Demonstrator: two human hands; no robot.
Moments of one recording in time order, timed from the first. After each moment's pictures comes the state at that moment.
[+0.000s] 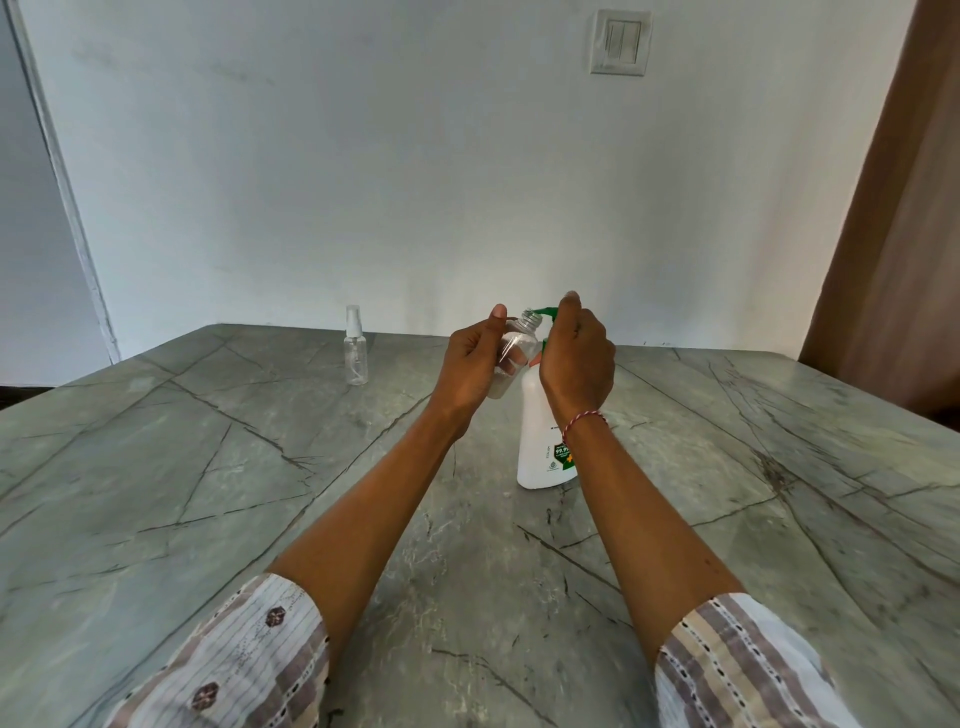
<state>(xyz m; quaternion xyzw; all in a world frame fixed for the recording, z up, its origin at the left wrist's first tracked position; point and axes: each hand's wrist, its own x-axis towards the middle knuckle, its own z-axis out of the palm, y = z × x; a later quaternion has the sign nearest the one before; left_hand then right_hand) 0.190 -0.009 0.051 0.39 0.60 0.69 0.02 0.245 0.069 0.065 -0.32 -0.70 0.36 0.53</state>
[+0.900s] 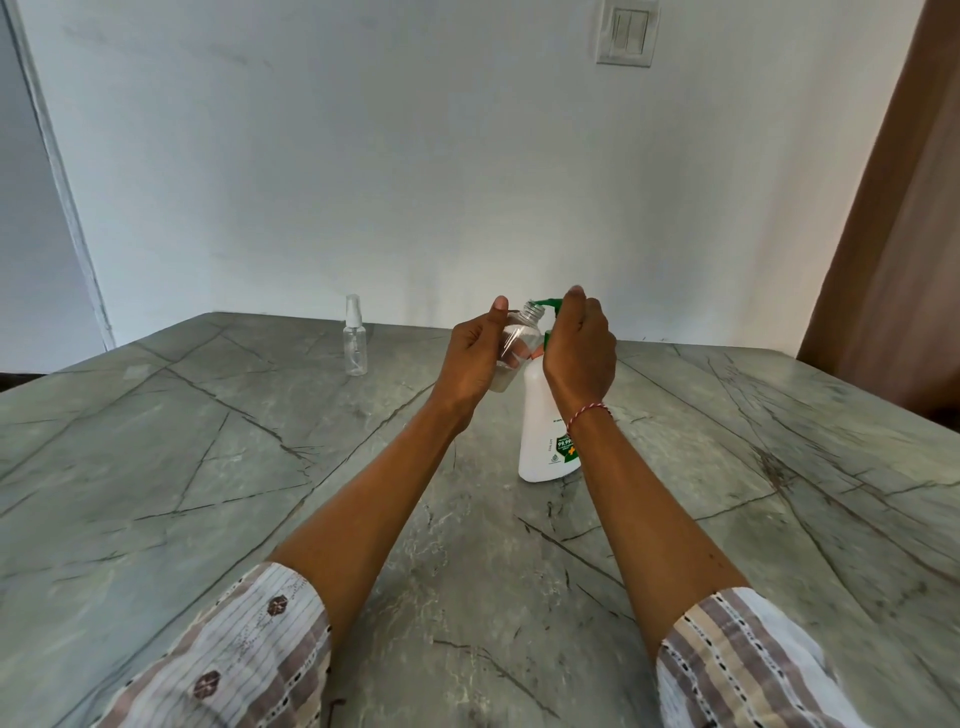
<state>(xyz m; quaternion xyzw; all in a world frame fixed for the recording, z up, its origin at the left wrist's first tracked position) 0.188 -0.008 0.051 0.39 0.60 0.69 0.02 0.248 0.074 0.065 -0.30 -0.73 0.34 0.52</state>
